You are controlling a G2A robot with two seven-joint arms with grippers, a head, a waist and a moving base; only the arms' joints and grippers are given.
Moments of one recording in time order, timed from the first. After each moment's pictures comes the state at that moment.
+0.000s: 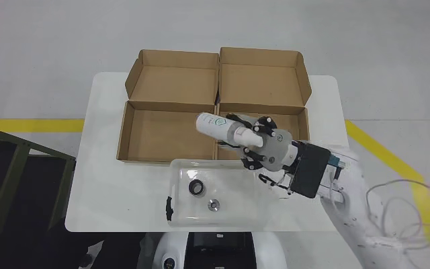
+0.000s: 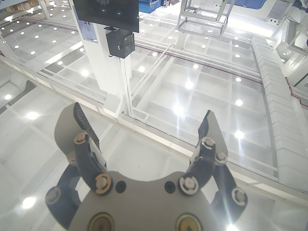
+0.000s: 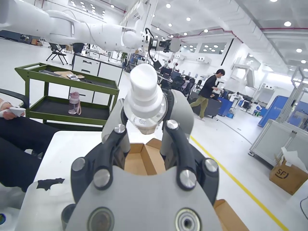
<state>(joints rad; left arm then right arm) -0.42 -0.34 -0.17 -1.17 3.07 0.50 0.07 -1.10 -1.10 1.15 -2.01 -1.22 -0.69 -0.26</state>
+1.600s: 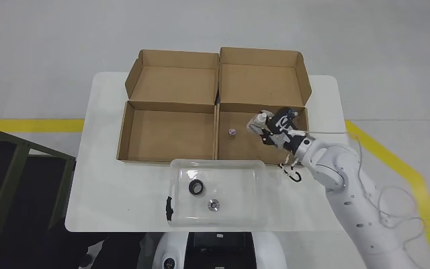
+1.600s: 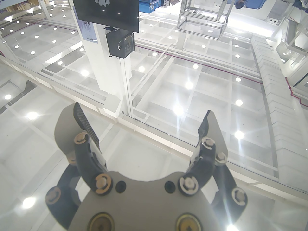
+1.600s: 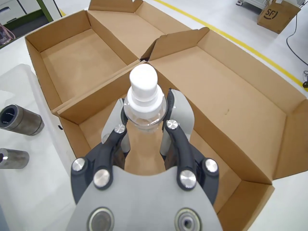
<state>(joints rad) -0.42 -0.34 -0.17 -1.17 3.07 0.50 0.07 -1.12 -1.10 1.23 -1.66 -1.11 -0.52 0.31</state>
